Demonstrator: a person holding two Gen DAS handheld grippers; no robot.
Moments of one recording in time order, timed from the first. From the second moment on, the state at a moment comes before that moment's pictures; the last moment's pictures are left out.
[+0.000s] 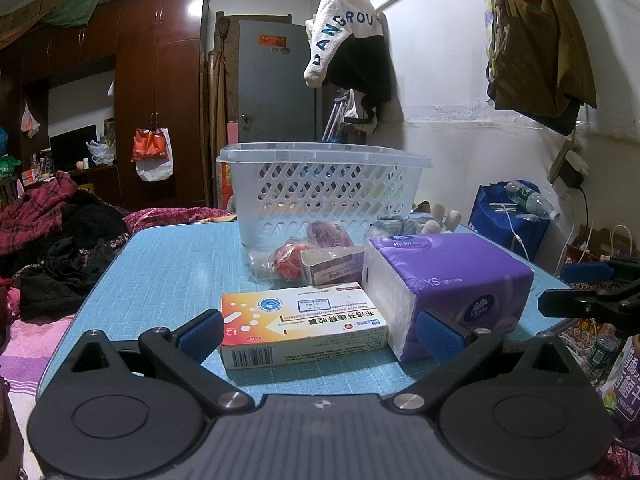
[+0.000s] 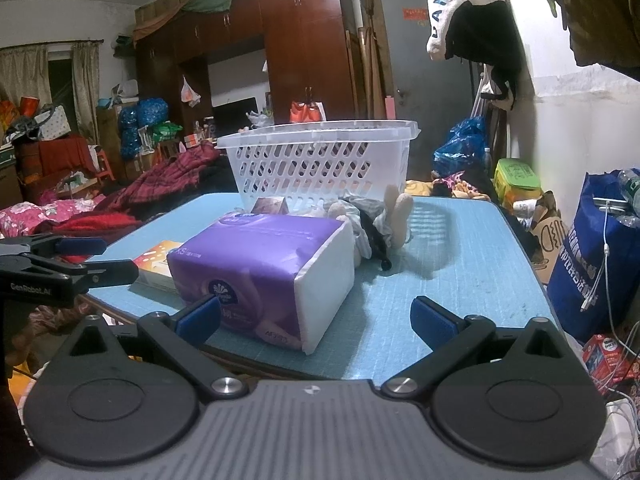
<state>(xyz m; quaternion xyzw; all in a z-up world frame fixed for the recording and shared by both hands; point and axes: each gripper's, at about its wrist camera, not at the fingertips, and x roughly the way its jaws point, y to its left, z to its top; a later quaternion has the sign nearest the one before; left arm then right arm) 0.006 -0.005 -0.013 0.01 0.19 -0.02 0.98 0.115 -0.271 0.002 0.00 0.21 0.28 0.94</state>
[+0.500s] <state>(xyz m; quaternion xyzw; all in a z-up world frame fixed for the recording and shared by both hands) -0.009 -0.001 -0.004 -0.02 0.12 -0.03 0.99 0.117 -0.285 0.003 0.05 0.15 0.27 0.95</state>
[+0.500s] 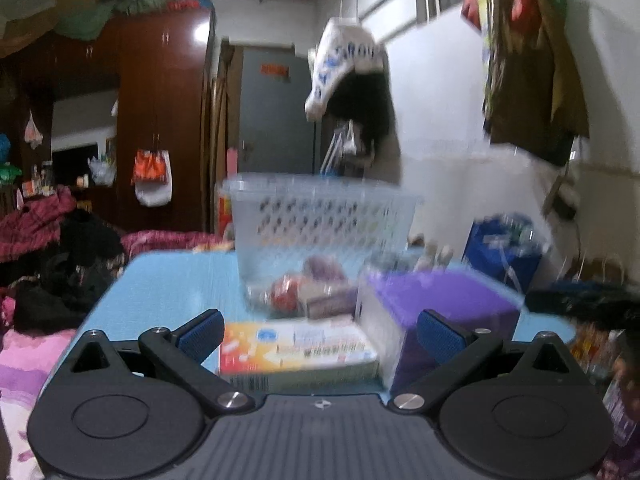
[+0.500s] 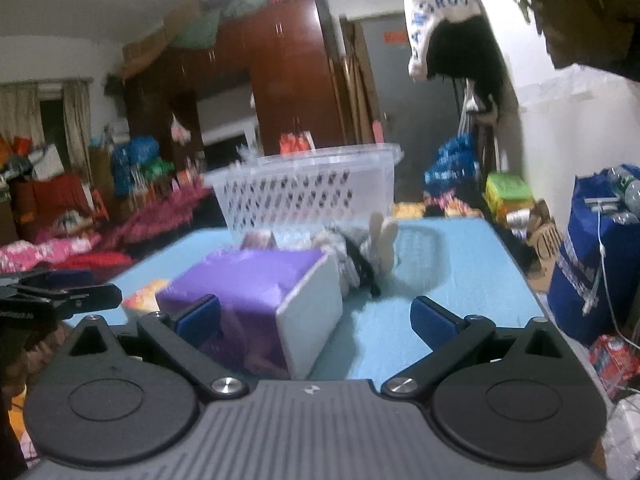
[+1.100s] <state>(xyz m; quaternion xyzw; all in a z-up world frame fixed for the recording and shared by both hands) 0.012 -0.008 -0.012 0.02 0.08 -0.10 0.99 0.142 -0.295 -0.011 0.01 0.12 0.32 0.94</state>
